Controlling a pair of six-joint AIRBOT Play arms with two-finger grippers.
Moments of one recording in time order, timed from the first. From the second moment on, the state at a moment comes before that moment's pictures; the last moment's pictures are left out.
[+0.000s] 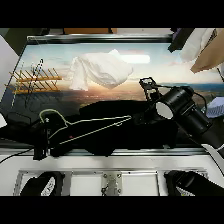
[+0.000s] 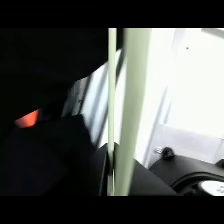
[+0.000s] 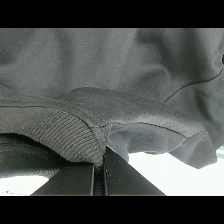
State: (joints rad) left arm 0.07 -0.74 0.87 1.14 -1.79 -0.27; right arm 0.65 -1.12 1.27 -1.66 1.52 2.04
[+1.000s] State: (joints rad) left arm -0.14 -1.07 0.89 1.13 -1.66 -0.39; right arm 0.65 -1.12 1.27 -1.66 1.52 2.04
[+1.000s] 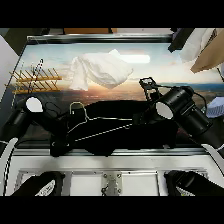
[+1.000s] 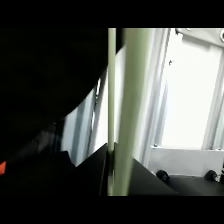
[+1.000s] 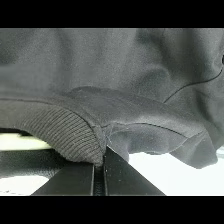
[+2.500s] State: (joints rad) left arm -0.36 -1.29 1.04 0.97 -1.48 -0.46; right arm 0.66 -1.12 1.46 -1.71 1.57 1.89
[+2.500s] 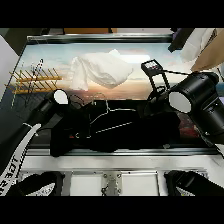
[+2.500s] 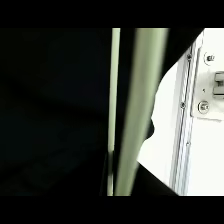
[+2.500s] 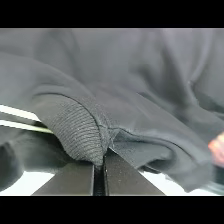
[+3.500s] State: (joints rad) left arm -0.41 -1.29 1.04 0.97 -1.41 -0.44; right arm 0.86 -1.25 1.55 -1.60 1.38 1.91
